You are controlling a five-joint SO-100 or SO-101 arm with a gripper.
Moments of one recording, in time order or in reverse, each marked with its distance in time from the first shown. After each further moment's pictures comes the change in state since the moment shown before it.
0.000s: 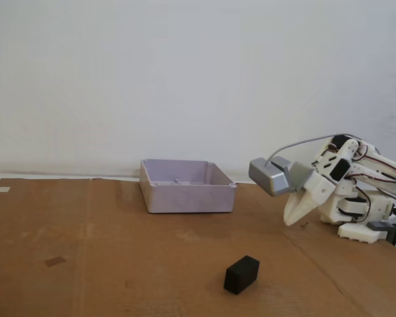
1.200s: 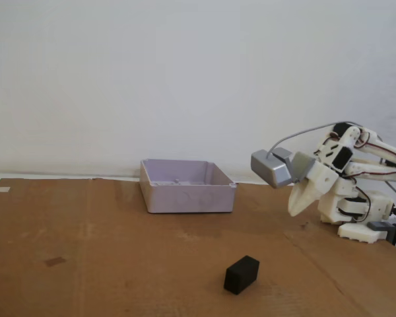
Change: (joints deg) arm 0.2 -14.9 -12.9 1.4 0.0
